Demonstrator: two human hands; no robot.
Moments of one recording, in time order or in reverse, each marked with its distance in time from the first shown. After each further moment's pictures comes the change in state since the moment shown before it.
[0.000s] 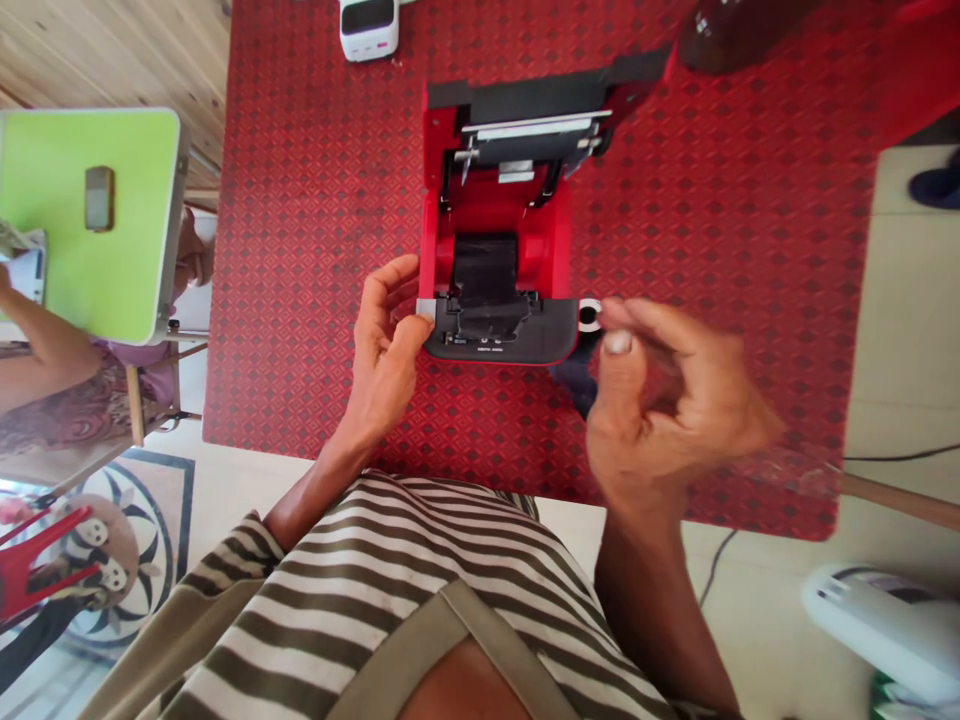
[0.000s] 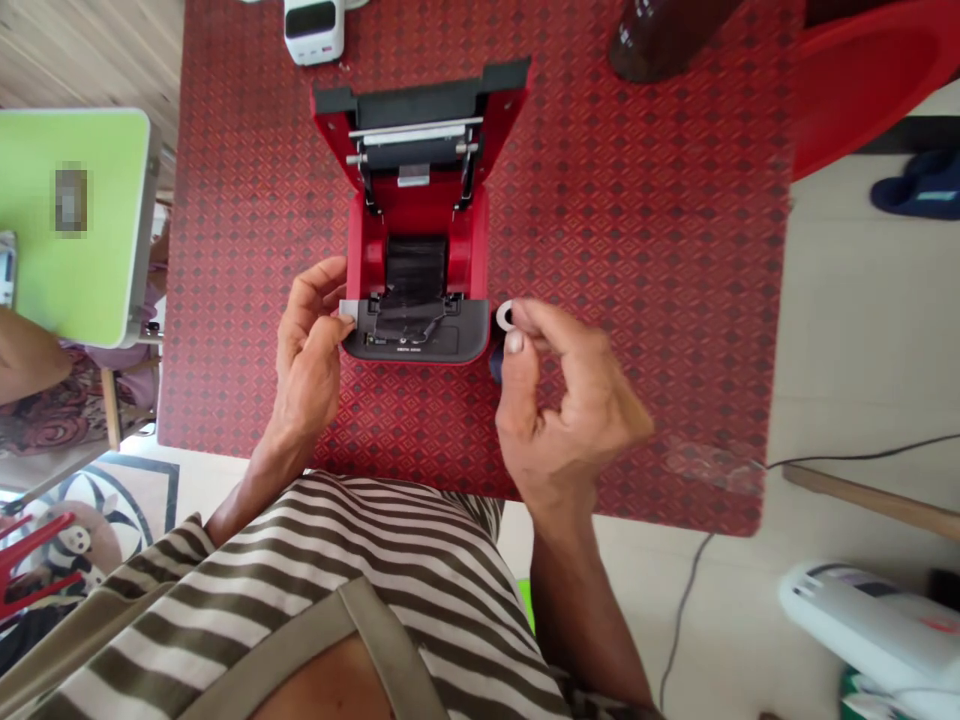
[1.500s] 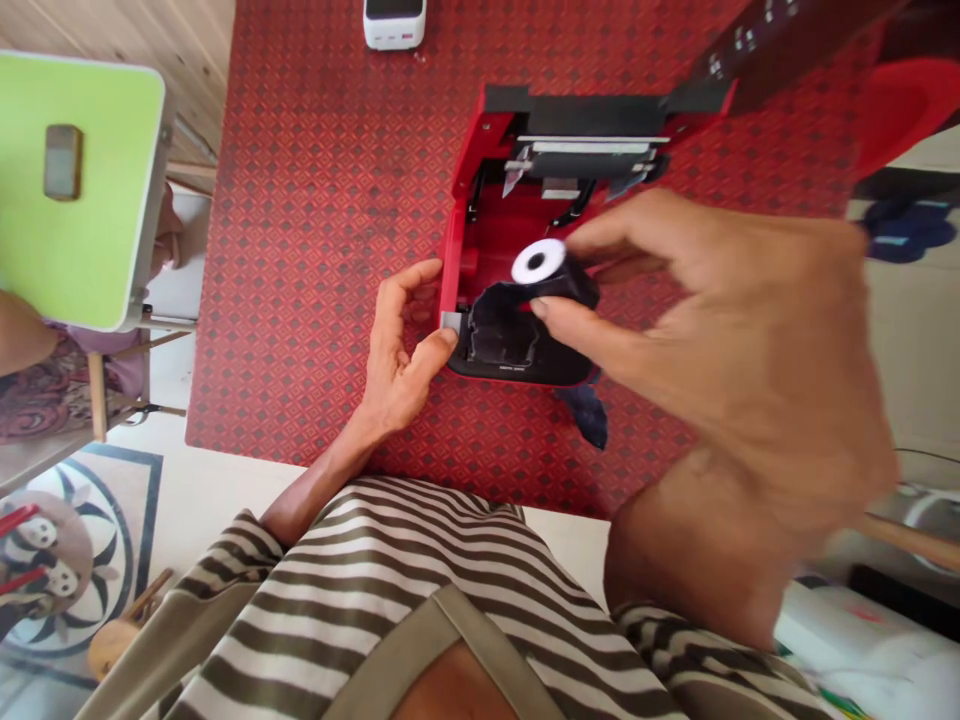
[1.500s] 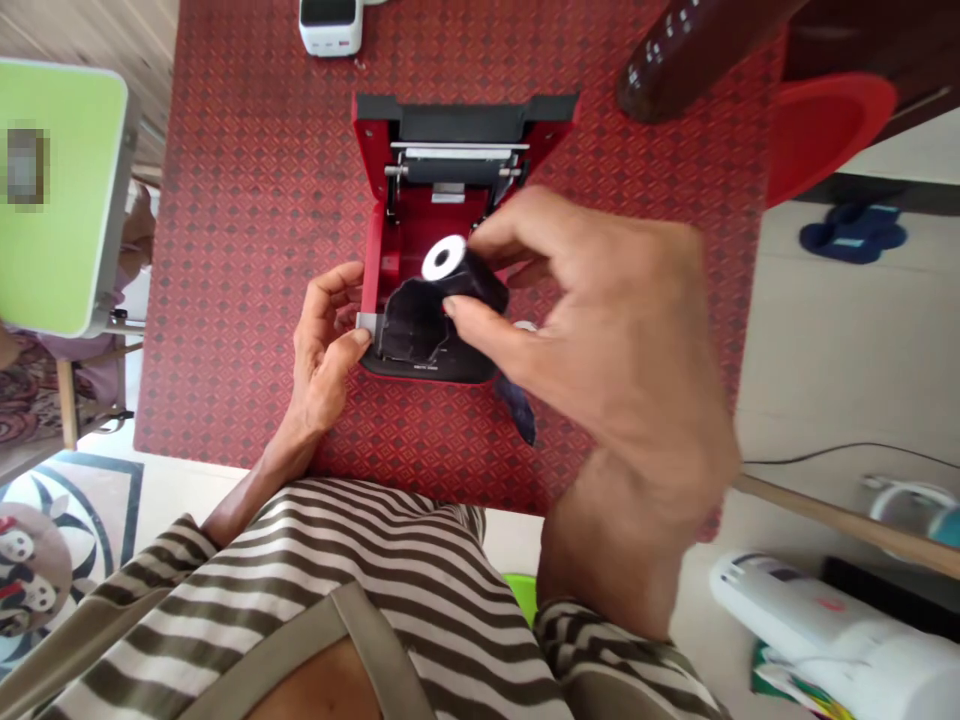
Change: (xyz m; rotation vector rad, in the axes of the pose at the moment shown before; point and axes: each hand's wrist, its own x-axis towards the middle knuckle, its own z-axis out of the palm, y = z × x) left_hand 0.002 -0.024 0.009 -0.183 0.004 0.174; right_hand 0.131 -0.031 0.006 -0.068 -0.780 0.007
